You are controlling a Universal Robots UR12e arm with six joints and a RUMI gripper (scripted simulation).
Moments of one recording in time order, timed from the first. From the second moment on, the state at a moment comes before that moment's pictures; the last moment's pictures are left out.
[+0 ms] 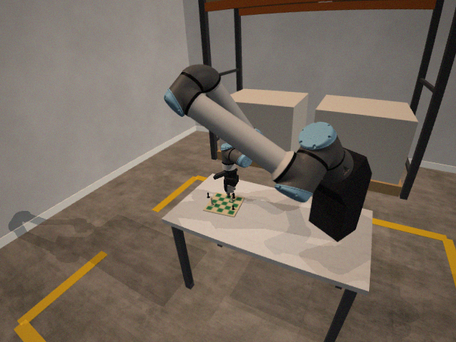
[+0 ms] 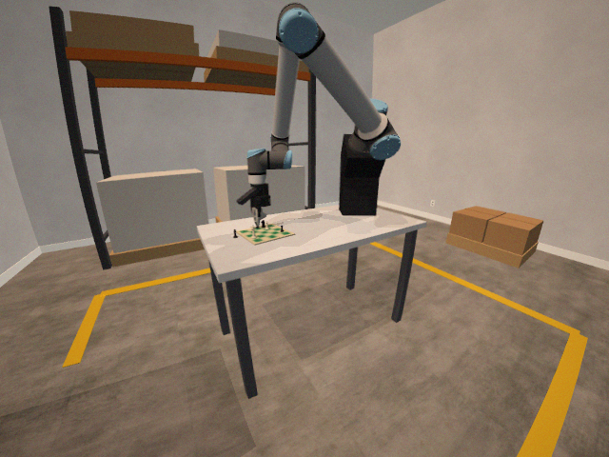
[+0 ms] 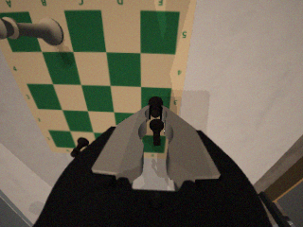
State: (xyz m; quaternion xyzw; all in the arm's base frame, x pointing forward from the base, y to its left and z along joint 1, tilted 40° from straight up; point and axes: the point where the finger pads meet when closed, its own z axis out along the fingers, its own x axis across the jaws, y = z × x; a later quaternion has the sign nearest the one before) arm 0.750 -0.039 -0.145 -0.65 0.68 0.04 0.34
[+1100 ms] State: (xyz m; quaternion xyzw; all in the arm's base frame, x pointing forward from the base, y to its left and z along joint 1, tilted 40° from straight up) arm 0.751 -0.037 -0.148 -0.65 0.68 0.04 0.34
